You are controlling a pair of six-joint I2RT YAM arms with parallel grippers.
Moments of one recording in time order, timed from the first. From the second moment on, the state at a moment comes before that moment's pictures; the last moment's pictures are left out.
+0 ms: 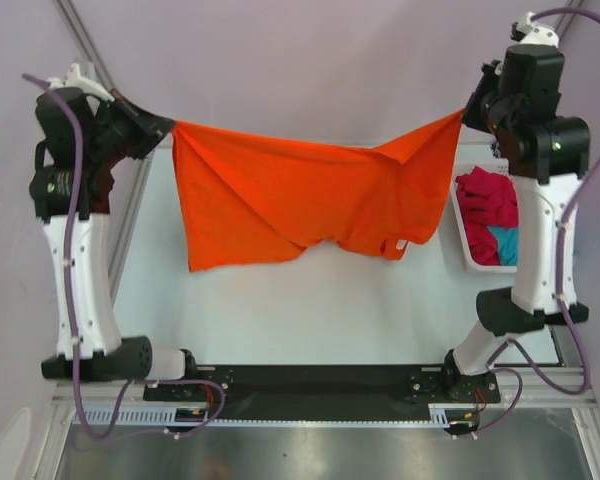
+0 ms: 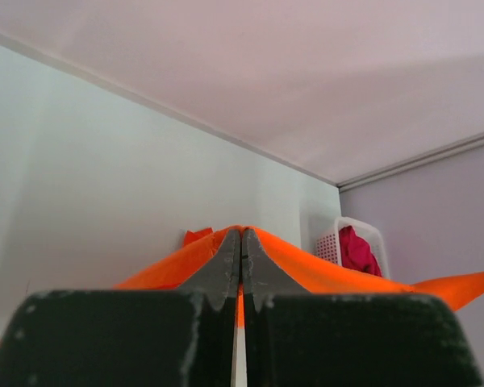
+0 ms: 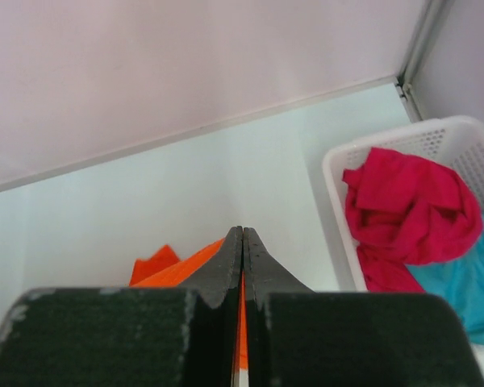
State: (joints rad) left arm 0.08 1.32 1.94 -0.86 0.29 -0.66; right arm 0.18 1.62 2.48 -1.19 0.28 0.30
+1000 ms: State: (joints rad) left arm 0.16 1.68 2.26 -0.60 0.39 -0.68; right arm 0.00 1.67 2.46 -0.87 0.02 0.34
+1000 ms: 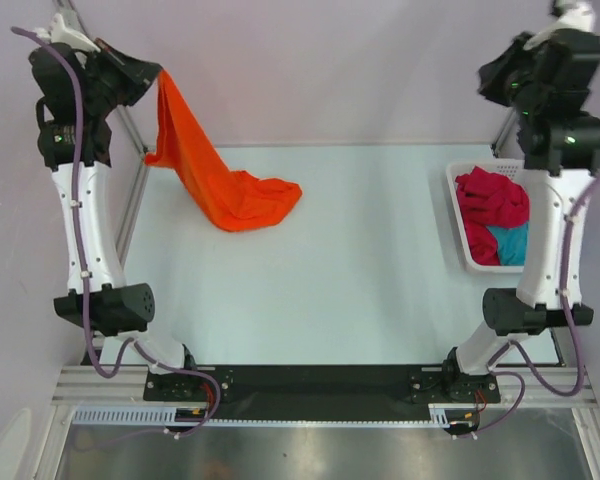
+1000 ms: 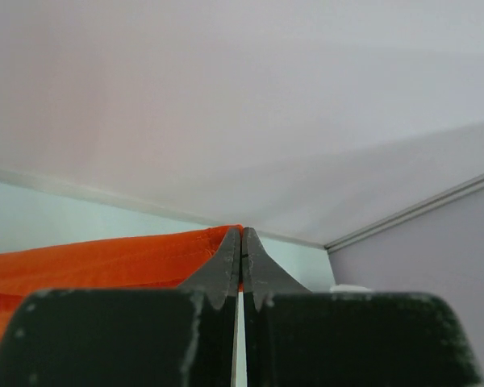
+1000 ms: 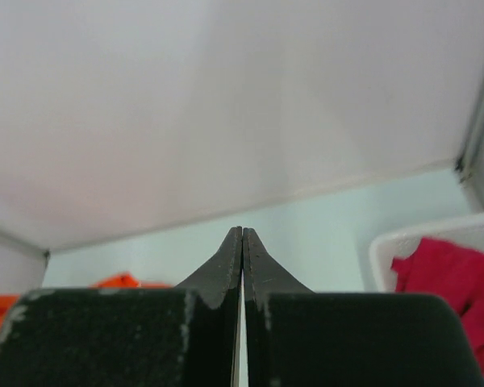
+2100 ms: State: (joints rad) left arm -0.64 1.26 1.38 0.29 1.15 -0.90; right arm 0.19 1.92 1.99 -0.88 -0.16 0.37
